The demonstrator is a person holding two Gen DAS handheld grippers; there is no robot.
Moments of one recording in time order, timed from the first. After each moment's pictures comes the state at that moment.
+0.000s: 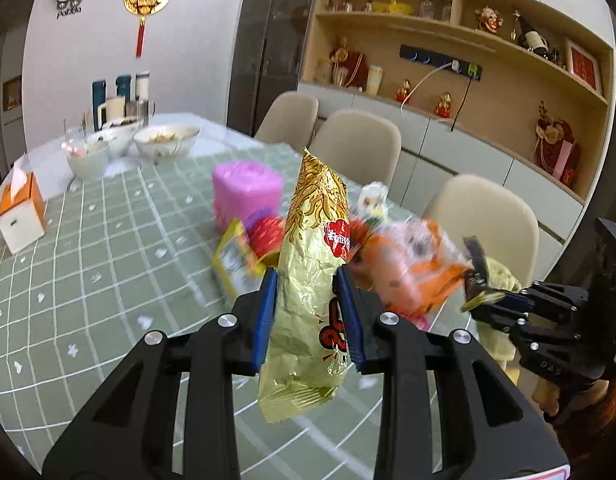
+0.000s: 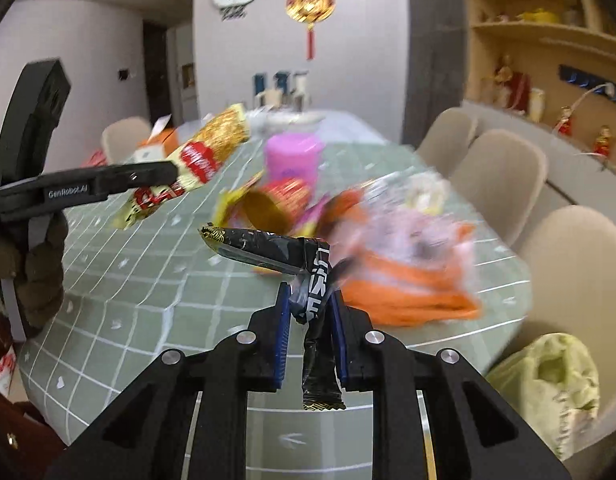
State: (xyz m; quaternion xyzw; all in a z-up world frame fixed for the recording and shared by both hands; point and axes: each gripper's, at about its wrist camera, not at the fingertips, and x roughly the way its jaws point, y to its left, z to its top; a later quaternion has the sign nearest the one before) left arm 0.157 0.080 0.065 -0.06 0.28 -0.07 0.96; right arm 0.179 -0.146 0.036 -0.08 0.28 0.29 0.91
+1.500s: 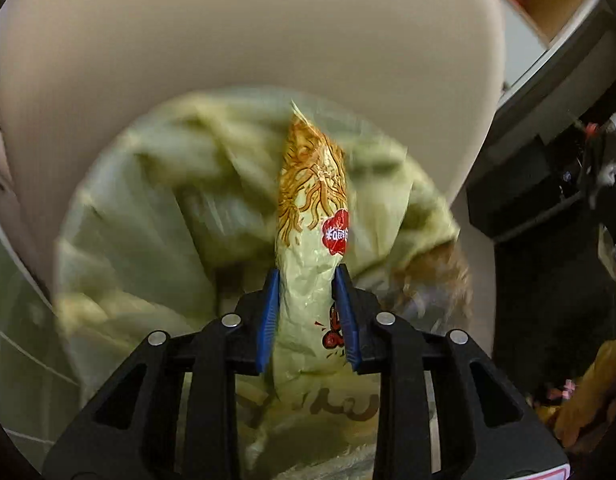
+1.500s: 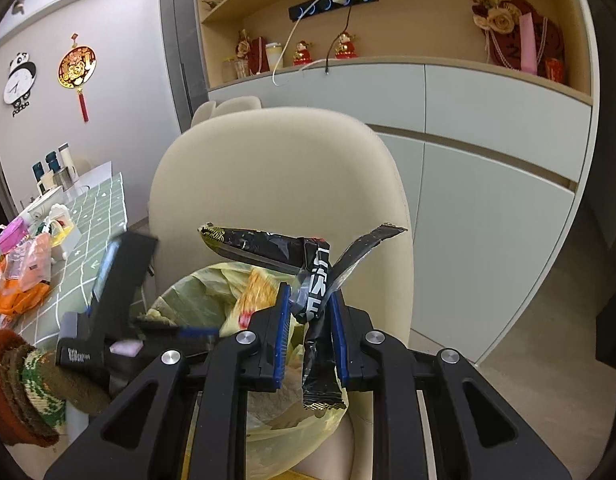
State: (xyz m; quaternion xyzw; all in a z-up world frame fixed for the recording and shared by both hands) left arm 0.376 -0.389 -0.151 0.00 0.56 -0.31 0.77; right arm 0.240 -0.512 -0.042 0.07 0.30 -0.02 0.95
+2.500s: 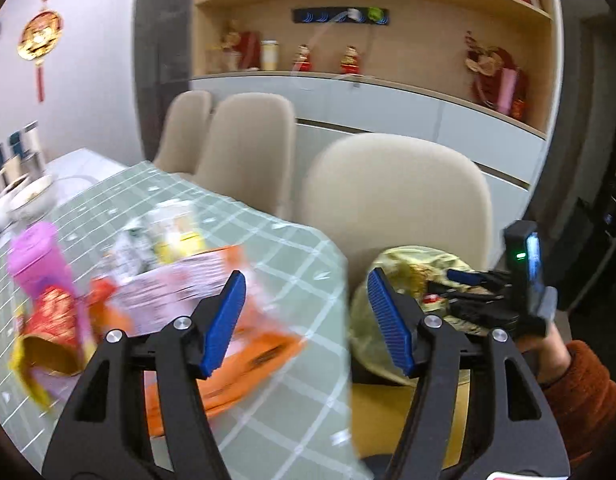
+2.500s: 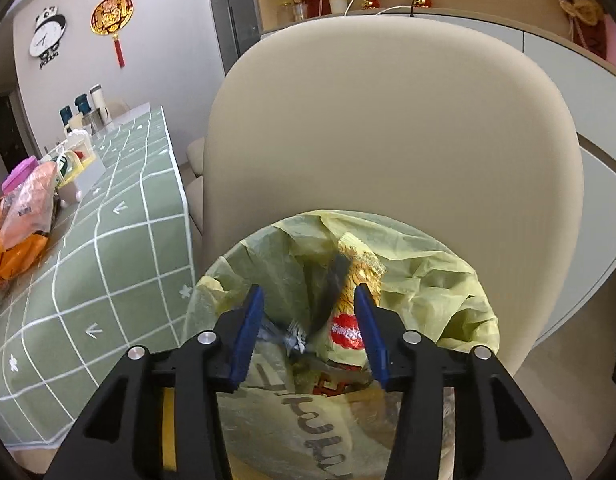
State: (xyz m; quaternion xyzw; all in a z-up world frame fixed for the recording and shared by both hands) left arm 0.254 -0.141 0.044 0.03 0.29 -0.17 0.94; right arm 0.303 -0.407 -0.093 0.05 0.37 0.06 0.93
